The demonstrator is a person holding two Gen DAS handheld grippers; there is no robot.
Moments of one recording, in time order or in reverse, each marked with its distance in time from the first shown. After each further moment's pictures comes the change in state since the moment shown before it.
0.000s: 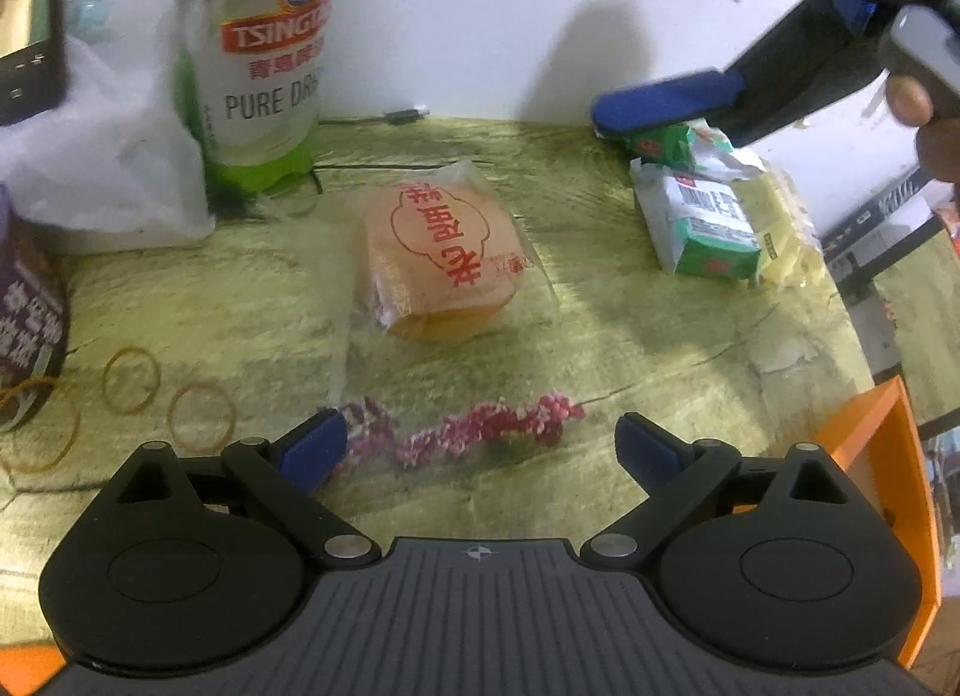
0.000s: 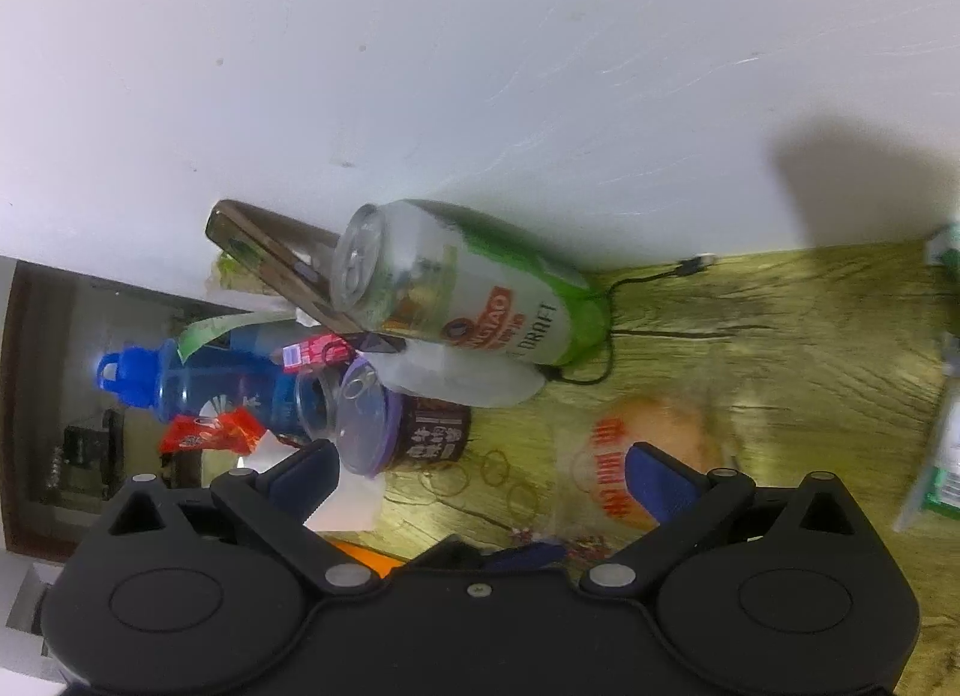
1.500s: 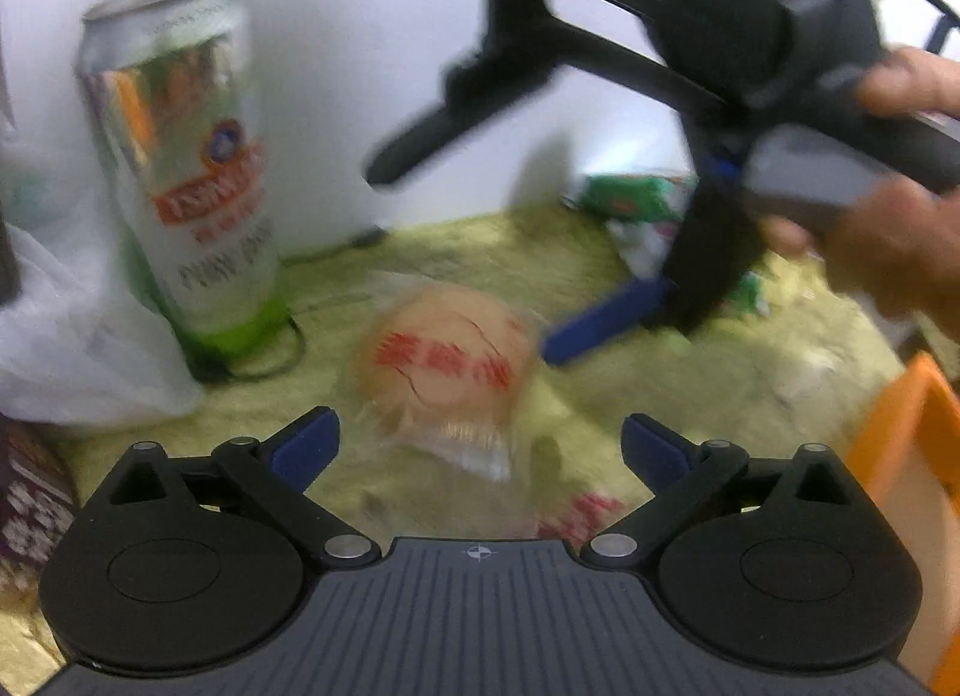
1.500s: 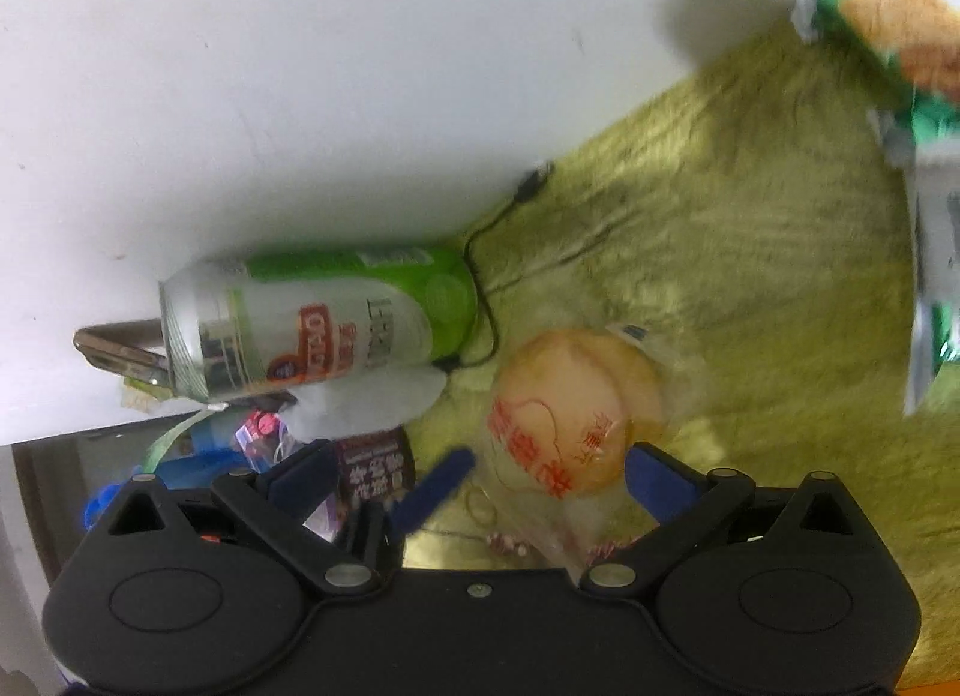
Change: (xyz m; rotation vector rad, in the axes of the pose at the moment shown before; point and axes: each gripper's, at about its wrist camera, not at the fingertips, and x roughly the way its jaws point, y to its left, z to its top) left arm 0.026 -0.010 0.031 0.228 -0.130 -0.023; right arm 0.043 -0.065 -0.014 0.376 -0.002 -0.002
